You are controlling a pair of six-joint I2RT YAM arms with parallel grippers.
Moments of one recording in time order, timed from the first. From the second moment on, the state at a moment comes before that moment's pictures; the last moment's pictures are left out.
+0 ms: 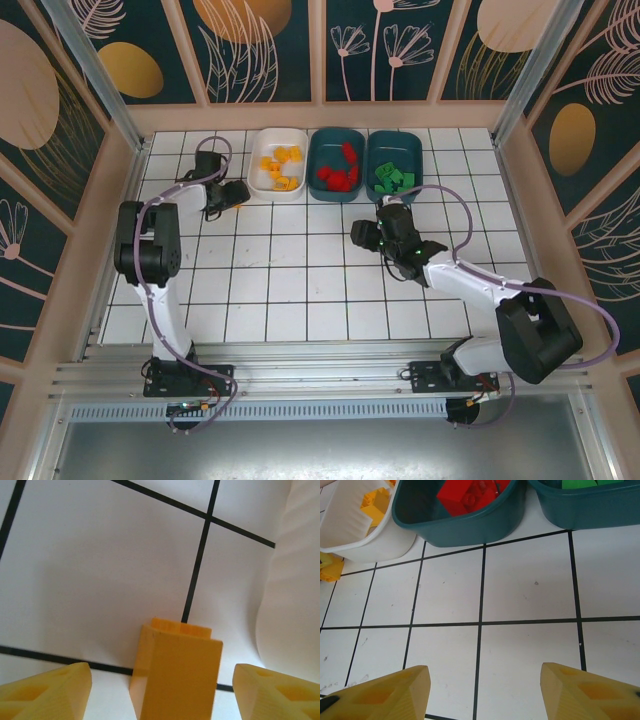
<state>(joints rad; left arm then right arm) -0.08 2.06 1.37 -0.31 0.09 -0.46 0.60 1.35 0.71 -0.02 0.10 0.59</state>
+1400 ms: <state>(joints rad) -0.31 2.28 2.03 -0.62 0.12 -0.40 0.56 1.26 0.66 0.03 0.08 0.57</state>
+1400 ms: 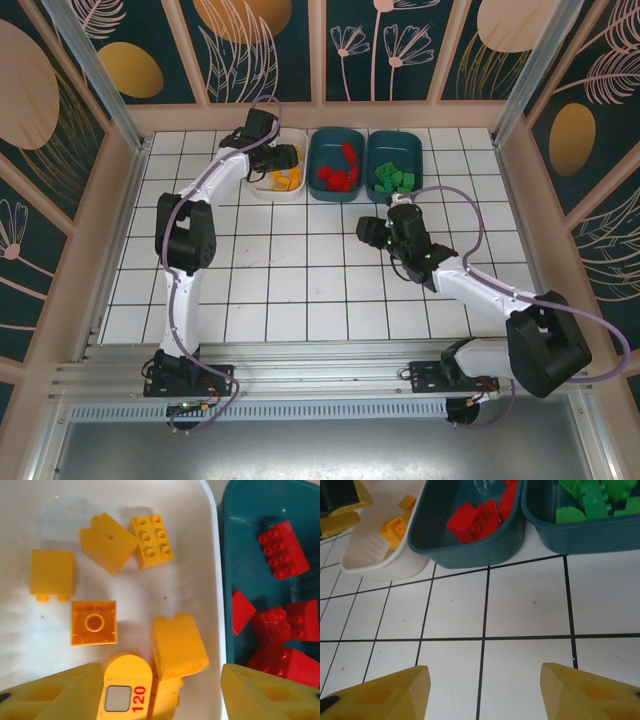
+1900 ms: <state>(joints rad) -0.30 1.51 1.32 -0.33 -0.01 -0.42 0.60 1.01 0.66 0.04 0.13 0.45</state>
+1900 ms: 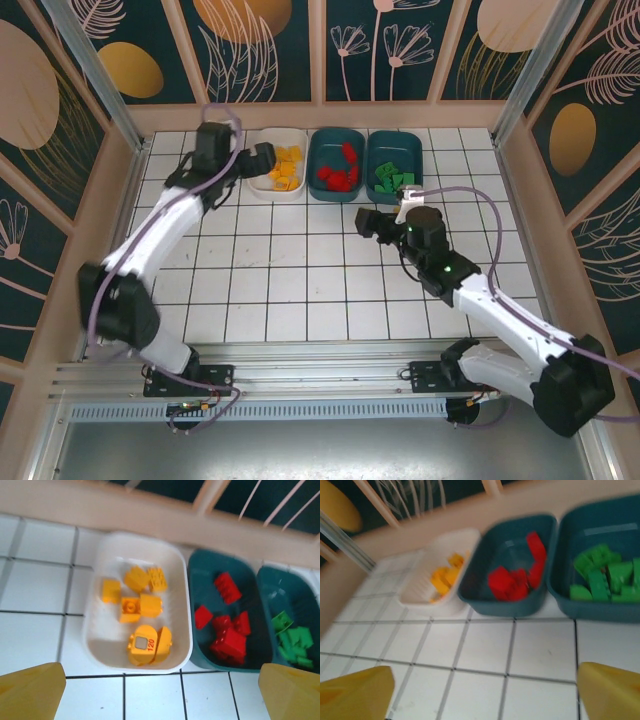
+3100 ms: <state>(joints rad) -0.11 1.40 0.11 1.19 -0.43 -0.09 0.01 1.48 0.18 1.10 0.02 0.05</state>
